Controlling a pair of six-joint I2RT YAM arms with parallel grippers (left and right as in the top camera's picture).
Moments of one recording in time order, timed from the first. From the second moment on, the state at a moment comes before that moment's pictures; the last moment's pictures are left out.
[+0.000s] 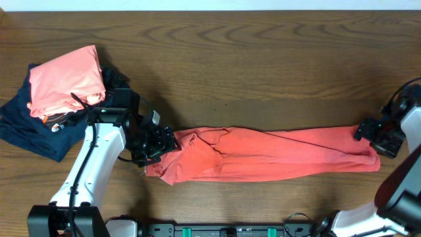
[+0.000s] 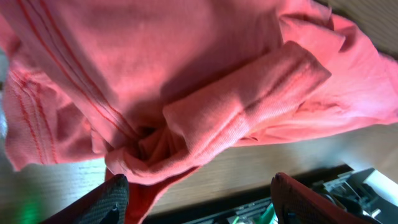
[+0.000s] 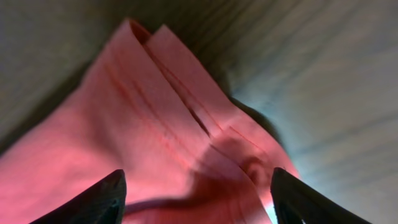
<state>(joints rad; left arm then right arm) -0.04 1.43 0.92 -1.08 0.51 -0.33 -0.53 1.76 1.10 -0.90 0.04 0.07</state>
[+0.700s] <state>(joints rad) -0.06 1.43 0.92 -0.96 0.44 -0.33 -0.59 1.89 1.23 -0.97 -0.01 0.04</state>
